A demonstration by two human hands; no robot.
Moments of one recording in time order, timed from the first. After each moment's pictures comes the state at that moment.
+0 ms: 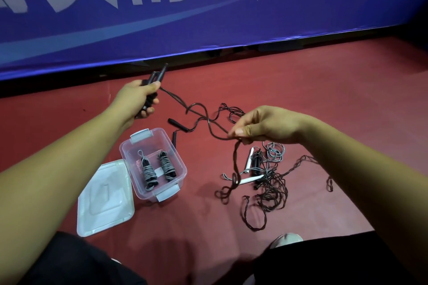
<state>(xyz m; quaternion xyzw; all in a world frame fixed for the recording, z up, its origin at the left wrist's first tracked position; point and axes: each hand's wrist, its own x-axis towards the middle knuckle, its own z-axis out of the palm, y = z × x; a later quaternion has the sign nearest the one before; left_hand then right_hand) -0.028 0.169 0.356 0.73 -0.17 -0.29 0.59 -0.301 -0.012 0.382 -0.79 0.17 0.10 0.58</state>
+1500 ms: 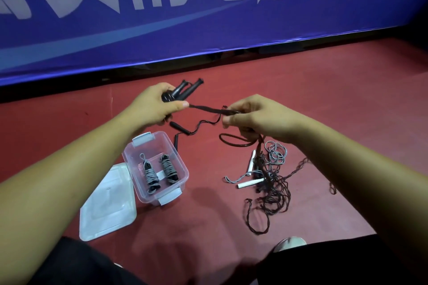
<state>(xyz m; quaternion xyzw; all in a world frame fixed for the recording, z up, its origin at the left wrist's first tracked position) -0.064 0.168 0.374 0.77 -0.36 -0.26 0.46 -0.289 0.024 0.419 -0.81 0.18 0.01 0.55</state>
